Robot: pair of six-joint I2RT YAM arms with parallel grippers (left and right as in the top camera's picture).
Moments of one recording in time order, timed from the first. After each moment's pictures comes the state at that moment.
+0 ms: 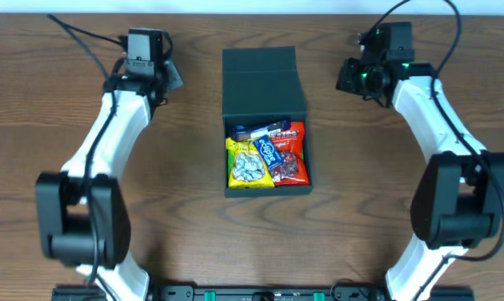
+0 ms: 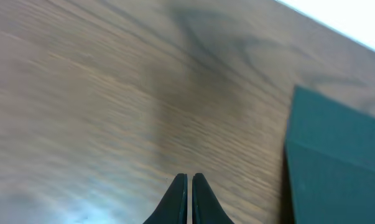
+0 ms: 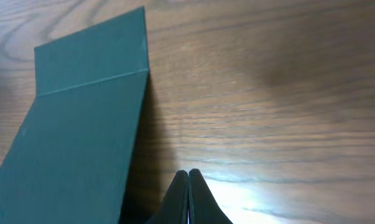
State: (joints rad) left arm -0.10 1.86 1.38 -0.40 -0.06 -0.48; right arm 0.06 1.97 1.51 -0.54 -0.29 0.32
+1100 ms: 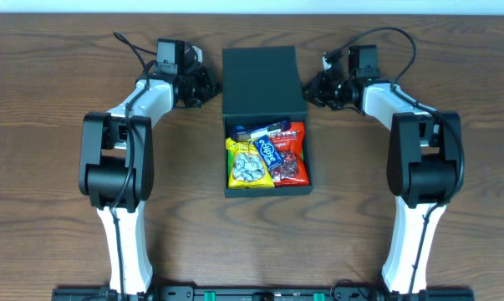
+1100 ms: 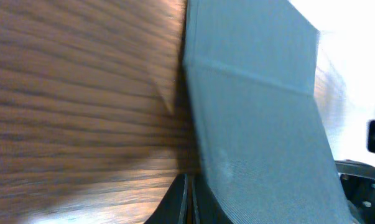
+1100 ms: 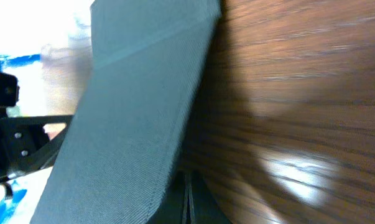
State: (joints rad) left arm -0.12 2.24 1.52 -0.26 0.59 -0.59; right arm 0.08 2.29 1.51 -0.20 -0.77 0.52
